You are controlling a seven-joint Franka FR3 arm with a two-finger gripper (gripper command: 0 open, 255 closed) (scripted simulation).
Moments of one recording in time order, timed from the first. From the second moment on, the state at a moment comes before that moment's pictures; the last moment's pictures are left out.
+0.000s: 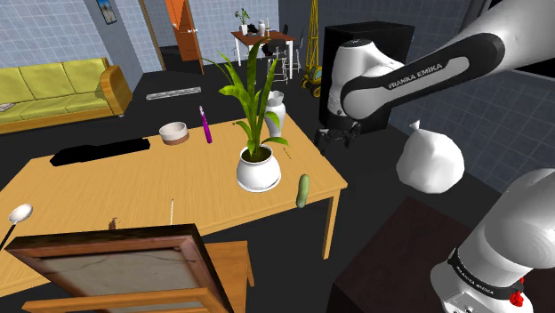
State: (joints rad) arm -0.10 -0.32 0.17 -2.48 -0.04 2.26 0.49
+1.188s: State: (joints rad) arm -0.12 0.40 0.13 -2.19 -0.18 2.63 0.83
